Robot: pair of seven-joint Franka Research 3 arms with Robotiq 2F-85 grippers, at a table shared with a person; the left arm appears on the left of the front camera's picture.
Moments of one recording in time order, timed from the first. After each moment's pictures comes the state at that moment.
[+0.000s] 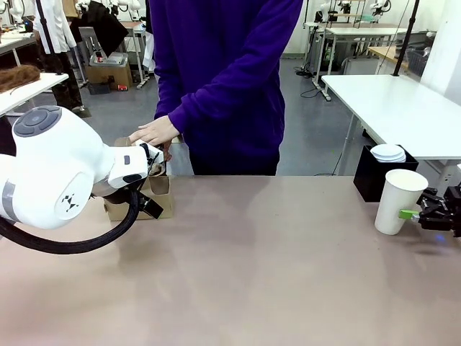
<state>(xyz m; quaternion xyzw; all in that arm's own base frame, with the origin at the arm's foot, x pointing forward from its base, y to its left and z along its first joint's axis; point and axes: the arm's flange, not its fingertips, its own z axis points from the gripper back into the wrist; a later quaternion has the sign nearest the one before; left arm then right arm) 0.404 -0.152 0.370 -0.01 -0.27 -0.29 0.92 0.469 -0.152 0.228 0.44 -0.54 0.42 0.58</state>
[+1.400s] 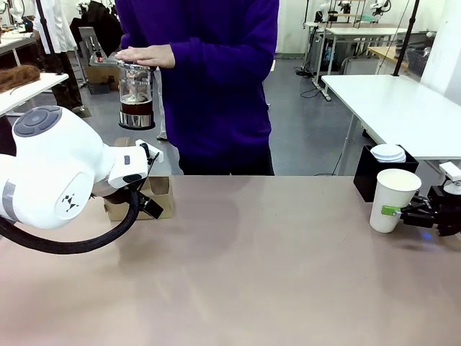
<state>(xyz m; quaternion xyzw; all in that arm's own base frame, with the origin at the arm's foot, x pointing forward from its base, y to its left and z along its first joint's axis) 0.404 -0.152 0.370 -0.01 -0.27 -0.29 0.92 0.480 -0.128 0.220 0.46 -0.52 0.40 0.59</state>
